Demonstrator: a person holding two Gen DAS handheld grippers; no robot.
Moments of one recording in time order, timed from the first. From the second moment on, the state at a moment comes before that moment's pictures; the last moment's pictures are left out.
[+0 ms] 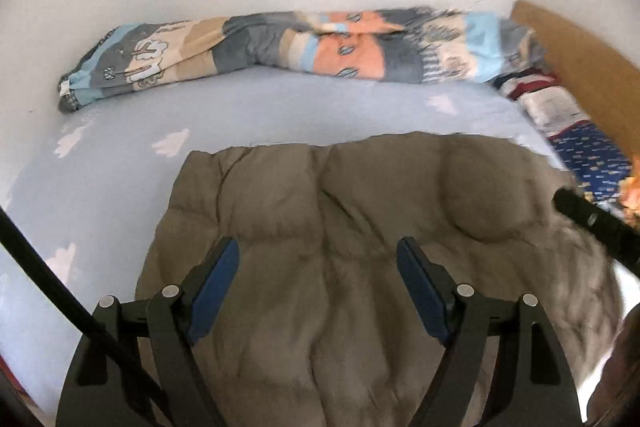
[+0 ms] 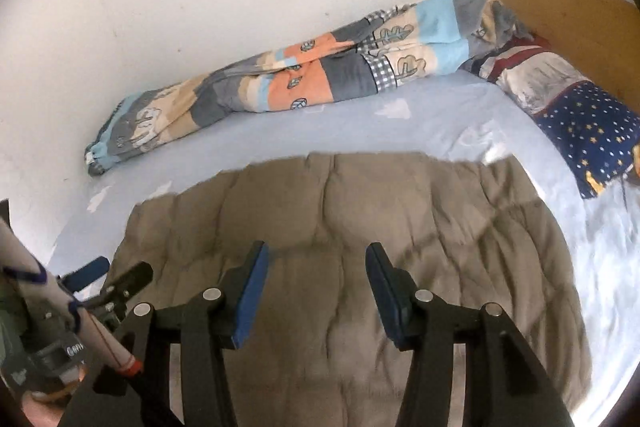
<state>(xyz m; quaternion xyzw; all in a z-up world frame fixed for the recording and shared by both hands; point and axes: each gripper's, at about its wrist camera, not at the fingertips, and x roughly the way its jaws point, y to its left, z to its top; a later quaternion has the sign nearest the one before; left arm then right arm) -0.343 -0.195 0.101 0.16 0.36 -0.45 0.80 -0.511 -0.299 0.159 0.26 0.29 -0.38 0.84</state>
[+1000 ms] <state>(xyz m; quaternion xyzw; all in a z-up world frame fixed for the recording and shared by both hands) -0.387 -0.111 0.144 0.19 0.25 -0.44 0.84 -0.561 -0.295 0.165 0.28 0.27 -0.43 0.82</state>
